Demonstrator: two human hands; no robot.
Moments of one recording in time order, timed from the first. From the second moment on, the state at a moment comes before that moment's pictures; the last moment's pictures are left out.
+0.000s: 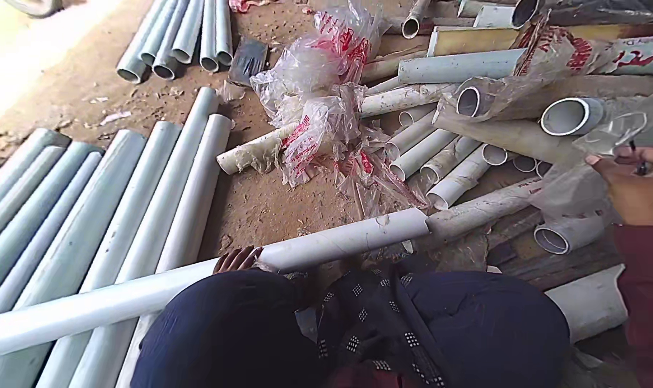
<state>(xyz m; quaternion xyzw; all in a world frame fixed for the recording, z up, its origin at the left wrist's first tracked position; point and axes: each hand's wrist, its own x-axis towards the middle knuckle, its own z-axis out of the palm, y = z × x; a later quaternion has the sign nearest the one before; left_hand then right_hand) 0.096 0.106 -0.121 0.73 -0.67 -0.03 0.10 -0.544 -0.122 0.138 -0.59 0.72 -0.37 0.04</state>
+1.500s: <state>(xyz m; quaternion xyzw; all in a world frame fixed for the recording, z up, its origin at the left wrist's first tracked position) 0.035 0.122 -0.140 0.75 -0.62 -0.01 0.20 -0.280 -0.222 0.022 -0.80 0.54 -0.20 0.13</state>
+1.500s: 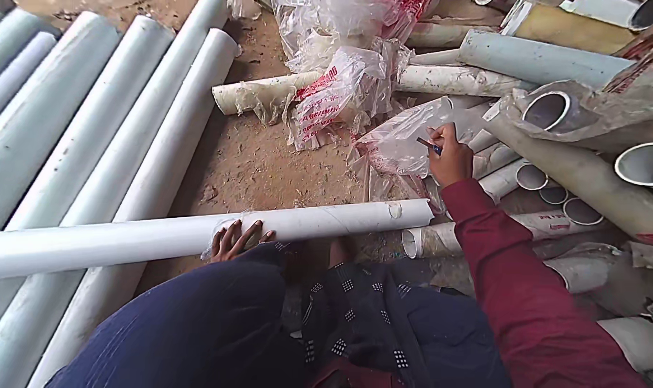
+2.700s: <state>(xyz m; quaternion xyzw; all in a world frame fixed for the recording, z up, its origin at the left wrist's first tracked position) -0.145 -0.114 0.080 0.46 -0.82 -0.20 -0.29 -0.413 -0.127 -0.040 -0.52 0.73 -0.03 0.44</state>
